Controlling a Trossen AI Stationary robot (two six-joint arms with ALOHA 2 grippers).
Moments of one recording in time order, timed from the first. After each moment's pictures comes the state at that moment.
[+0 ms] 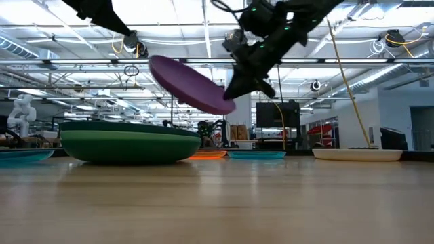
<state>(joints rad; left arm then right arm) -0.18 0.84 0.84 -0.58 -0.87 0.00 -0.30 1.65 1.13 -0.23 -0.03 0.51</state>
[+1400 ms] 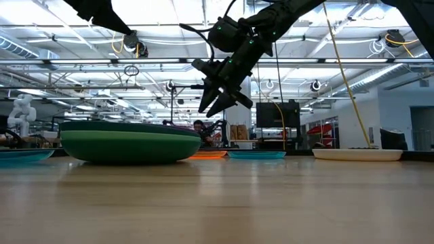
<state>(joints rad) -0.18 0.84 0.84 -0.57 -0.87 0.11 -0.32 1.93 1.45 -0.38 -0.03 0.57</state>
